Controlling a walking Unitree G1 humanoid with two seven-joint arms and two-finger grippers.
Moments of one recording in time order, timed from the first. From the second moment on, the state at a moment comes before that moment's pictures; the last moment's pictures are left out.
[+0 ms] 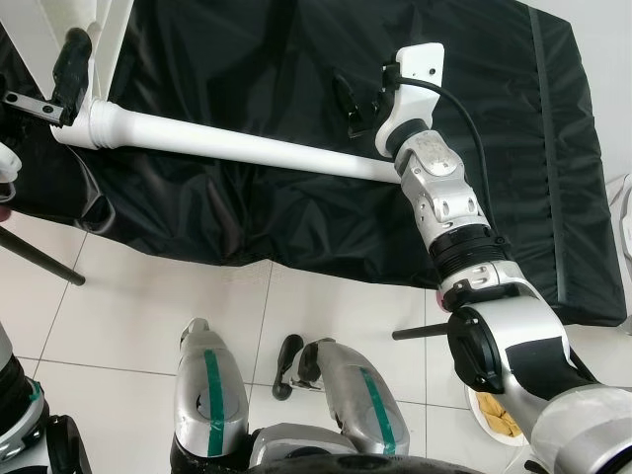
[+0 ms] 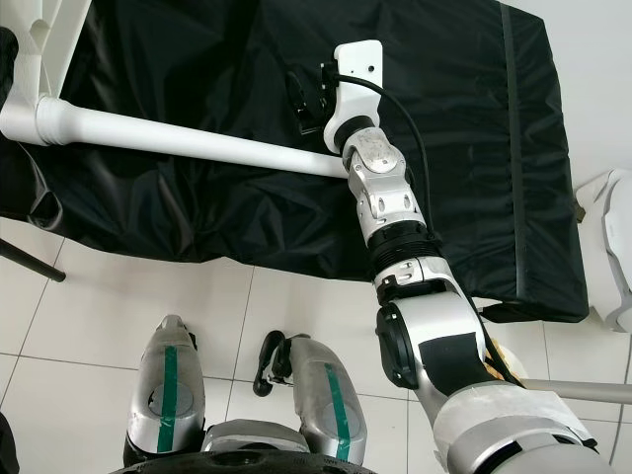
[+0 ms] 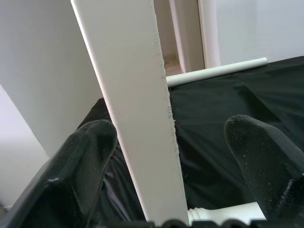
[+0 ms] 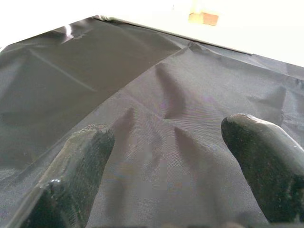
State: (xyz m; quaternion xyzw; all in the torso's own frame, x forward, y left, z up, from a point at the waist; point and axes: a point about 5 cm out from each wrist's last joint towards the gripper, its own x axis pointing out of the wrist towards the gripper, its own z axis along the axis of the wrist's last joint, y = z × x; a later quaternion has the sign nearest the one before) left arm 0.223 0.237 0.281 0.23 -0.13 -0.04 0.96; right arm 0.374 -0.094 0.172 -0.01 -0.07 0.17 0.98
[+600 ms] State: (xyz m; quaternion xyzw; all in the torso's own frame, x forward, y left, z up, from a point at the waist) left arm 0.247 0.241 0.285 0.21 -0.13 -0.02 0.97; right arm 0.375 -0.100 0.174 -0.02 -0.07 0.16 0.99
